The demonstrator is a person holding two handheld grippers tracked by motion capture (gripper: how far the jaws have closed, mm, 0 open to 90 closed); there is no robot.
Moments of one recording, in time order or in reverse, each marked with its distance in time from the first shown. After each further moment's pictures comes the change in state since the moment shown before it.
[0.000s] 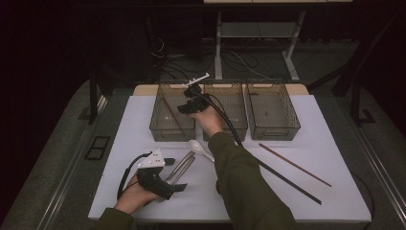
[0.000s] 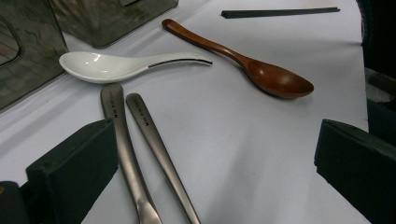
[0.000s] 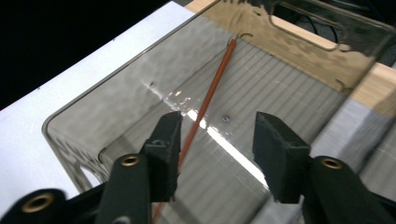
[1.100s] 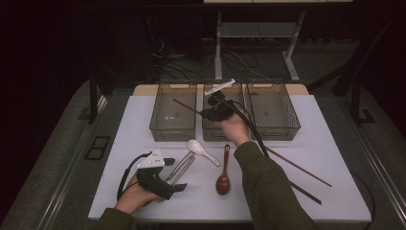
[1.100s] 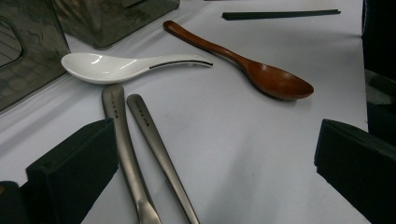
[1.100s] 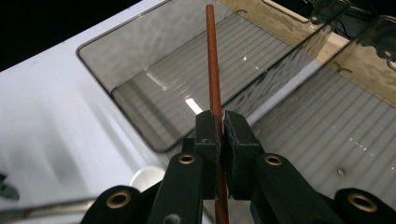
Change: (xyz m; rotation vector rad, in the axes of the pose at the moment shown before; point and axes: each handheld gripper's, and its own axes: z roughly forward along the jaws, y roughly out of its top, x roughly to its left) left arm 0.000 0.000 -0.001 -0.005 0.005 -0.002; right arm -0.018 -0.040 -0.065 0.012 0.032 -0.069
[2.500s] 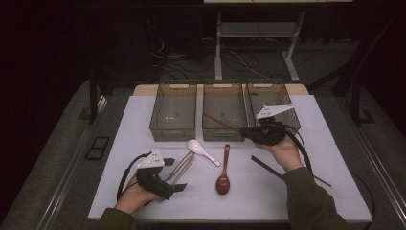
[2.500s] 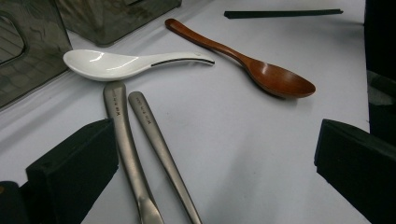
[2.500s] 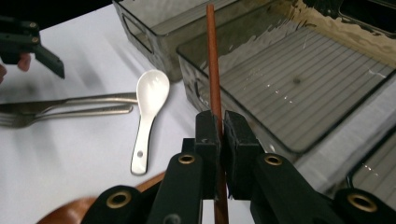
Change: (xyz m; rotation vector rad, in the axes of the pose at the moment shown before) left arm 0.000 -0.001 -0.001 0.006 0.003 -0.009; right arm -0.038 -0.109 -0.096 -0.097 0.067 -0.029
